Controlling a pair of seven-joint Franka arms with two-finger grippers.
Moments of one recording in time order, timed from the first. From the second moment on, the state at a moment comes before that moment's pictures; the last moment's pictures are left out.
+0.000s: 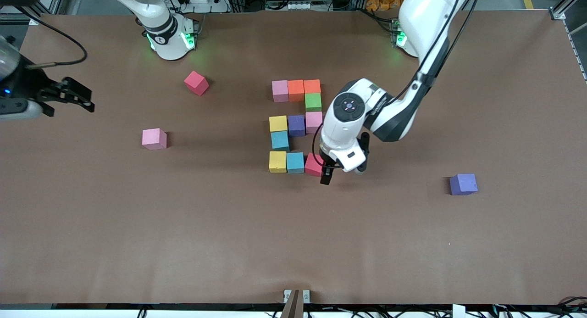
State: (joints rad) left arm -0.47 0.56 -0.18 -1.61 0.14 2.30 -2.00; right arm -0.04 -0.03 0.07 -1.60 0.02 1.56 -0.02
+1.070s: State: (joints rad) left arm -0.19 0.26 -0.18 -1.61 0.14 1.94 -0.88; right arm -0.02 0.00 0.07 -1.58 0.01 1.65 0.06
